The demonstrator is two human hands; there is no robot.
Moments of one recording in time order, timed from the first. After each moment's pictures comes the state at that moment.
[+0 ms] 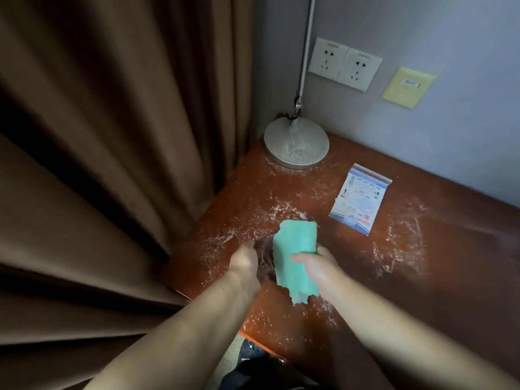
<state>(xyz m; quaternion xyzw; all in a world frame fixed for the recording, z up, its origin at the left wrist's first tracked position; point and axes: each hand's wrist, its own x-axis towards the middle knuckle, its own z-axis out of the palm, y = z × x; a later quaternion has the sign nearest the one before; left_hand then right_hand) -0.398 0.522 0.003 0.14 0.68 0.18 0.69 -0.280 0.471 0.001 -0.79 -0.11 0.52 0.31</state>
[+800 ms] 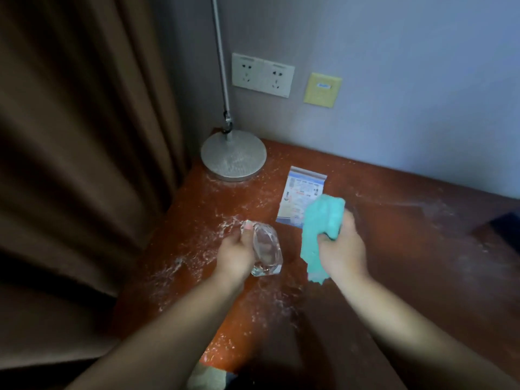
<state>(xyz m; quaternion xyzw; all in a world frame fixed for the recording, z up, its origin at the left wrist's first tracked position) -0.329 0.512 0.041 0.51 0.56 0.23 0.62 -0.201 0.423 0.076 -0.89 -0.20 0.17 0.36</state>
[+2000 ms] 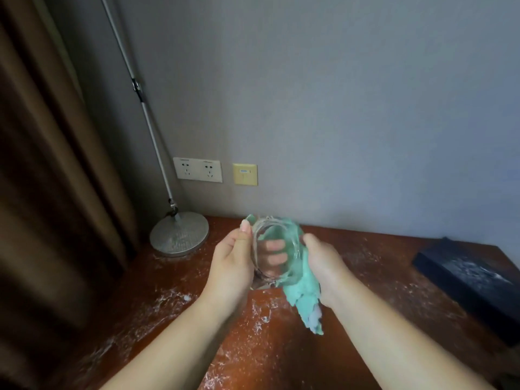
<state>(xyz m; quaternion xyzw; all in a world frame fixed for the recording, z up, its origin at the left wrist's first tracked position) -0.213 0.395 0.203 0.57 0.27 0.36 0.68 -0.097 0.337 0.189 -0.67 -0.11 0.34 0.65</state>
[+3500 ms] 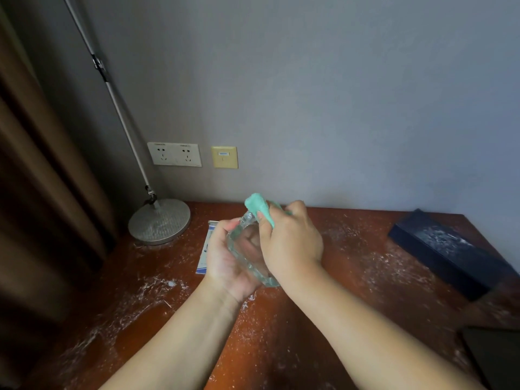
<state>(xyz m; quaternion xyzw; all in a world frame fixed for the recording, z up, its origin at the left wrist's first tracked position) -0.196 0.387 0.180 0.24 0.14 0.19 0.94 -0.125 0.331 0.196 -0.88 -0.37 -0.11 0.27</state>
